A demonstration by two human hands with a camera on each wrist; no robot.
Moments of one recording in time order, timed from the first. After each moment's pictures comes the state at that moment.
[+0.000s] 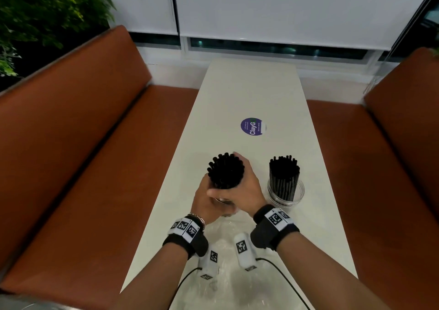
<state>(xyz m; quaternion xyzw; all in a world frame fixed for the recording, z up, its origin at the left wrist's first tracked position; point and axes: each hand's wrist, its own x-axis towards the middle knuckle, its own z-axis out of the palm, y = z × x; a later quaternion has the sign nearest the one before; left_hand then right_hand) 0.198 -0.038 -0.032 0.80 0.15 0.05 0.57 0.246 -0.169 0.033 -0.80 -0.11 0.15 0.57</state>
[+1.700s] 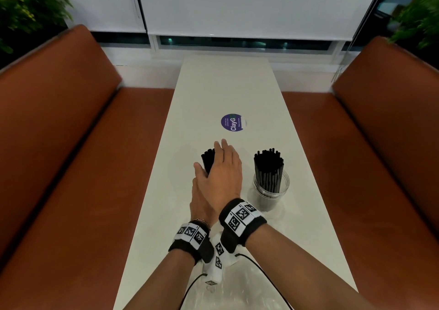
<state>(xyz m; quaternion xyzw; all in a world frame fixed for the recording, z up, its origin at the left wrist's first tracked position) 0.193 -0.073 0.003 0.80 0.21 -0.01 0.56 0.238 -0.121 0.055 -0.96 -0.10 -0.09 0.26</state>
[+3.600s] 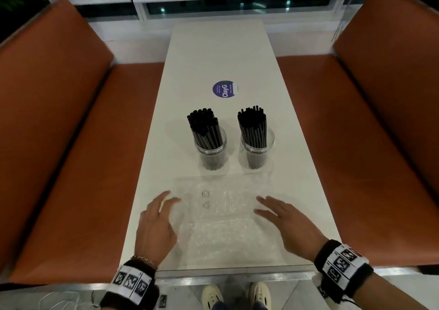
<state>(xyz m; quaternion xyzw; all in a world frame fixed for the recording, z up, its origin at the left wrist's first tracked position) 0.018 -0.010 -0.035 0.98 0.08 0.02 0.16 0.089 -0.376 -0.028 -0.92 -0.34 0.17 0.06</state>
